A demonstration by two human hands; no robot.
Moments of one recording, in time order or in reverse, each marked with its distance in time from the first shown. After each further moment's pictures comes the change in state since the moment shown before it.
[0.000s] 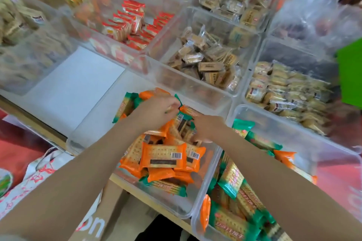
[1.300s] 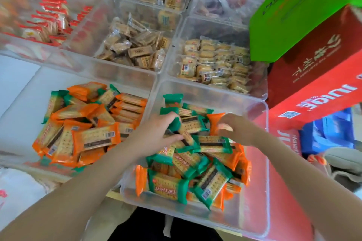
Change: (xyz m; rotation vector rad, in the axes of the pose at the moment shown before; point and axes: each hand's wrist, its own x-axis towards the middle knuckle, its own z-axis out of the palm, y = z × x) left_hand -0.029 0.166 0.090 -0.001 -0.173 0.200; right_hand -0.178 0.185 0.117 0.530 0.220 0.117
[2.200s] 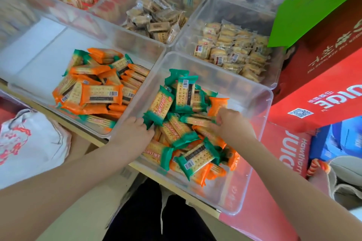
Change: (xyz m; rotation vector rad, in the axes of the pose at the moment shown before) left_hand -0.059 0.012 0.074 0.961 -0.369 -0.239; right_hand -0.033 -0.018 0.027 -0.097 0.159 0.086
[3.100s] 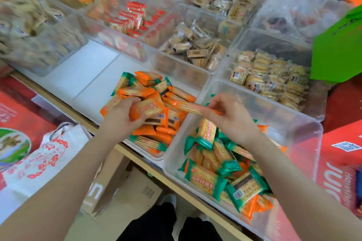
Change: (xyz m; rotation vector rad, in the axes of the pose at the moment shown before) left_hand -0.036 -0.148 0.067 -1.090 0.611 -0.517; right_hand 0.024 -0.149 -0.048 0.560 0.106 -0.287
